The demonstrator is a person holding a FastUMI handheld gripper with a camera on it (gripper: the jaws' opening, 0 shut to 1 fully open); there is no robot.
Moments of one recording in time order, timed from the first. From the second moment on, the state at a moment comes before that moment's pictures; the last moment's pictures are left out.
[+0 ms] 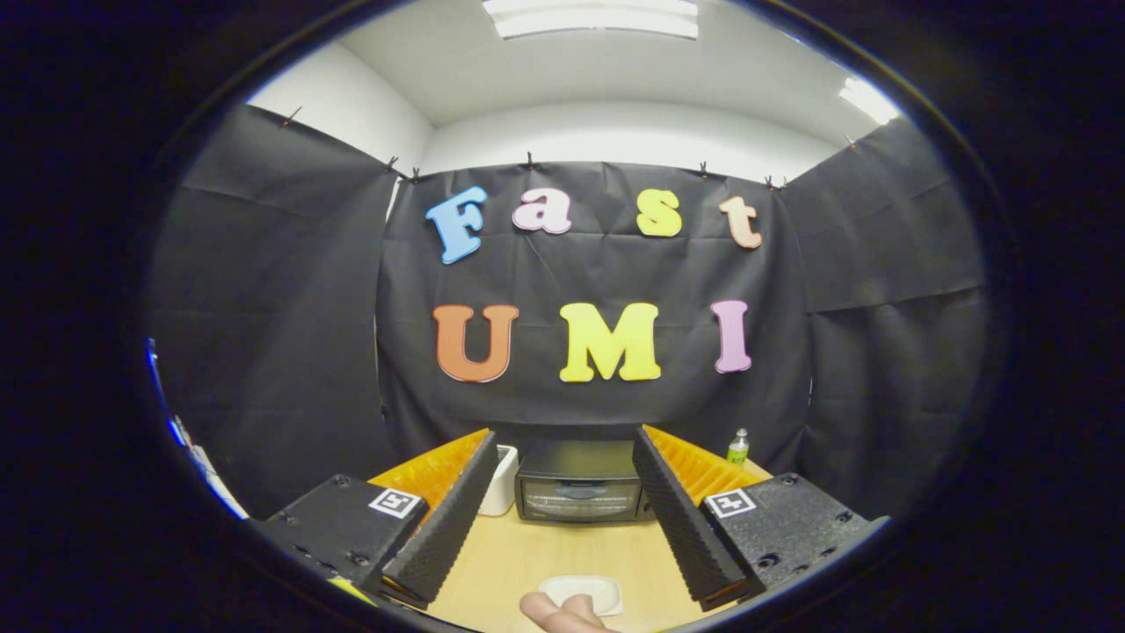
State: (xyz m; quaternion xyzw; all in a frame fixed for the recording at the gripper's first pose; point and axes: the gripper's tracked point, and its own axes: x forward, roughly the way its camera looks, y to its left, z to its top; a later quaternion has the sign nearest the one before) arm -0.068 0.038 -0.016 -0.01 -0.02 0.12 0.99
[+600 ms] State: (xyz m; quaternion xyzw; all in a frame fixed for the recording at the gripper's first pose) arm -0.079 -0.003 -0.016 0.01 -0.06 0.12 0.99
